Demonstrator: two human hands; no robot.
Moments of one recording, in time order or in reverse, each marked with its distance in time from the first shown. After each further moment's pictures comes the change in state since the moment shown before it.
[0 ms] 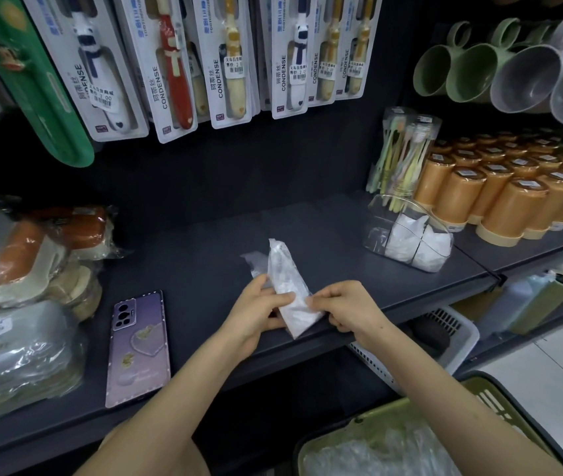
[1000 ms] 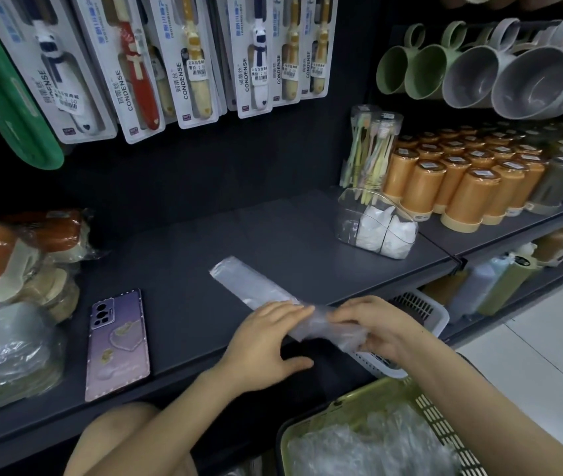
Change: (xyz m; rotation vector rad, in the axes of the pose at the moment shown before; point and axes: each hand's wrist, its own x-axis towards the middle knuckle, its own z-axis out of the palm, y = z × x) left_hand -0.022 -0.054 0.013 1.250 -0.207 0.772; right_hand -0.058 0.010 -0.048 0.191 -0.033 0.249
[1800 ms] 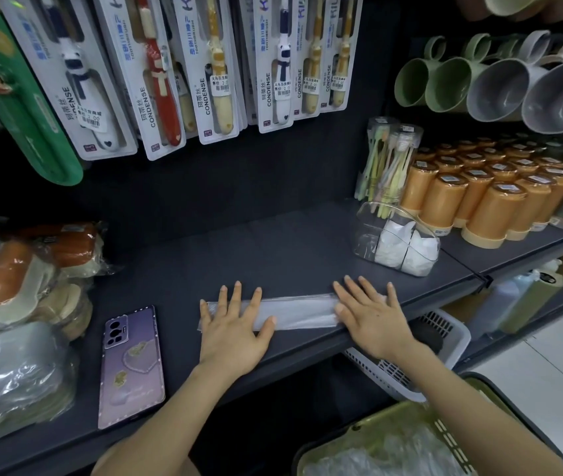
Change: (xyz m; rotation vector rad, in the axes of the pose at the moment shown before) left_hand 0.008 -0.048 -0.027 0.390 -0.206 -0.640; right_hand 0.079 0.016 -0.005 -1.459 0.279 -0.497
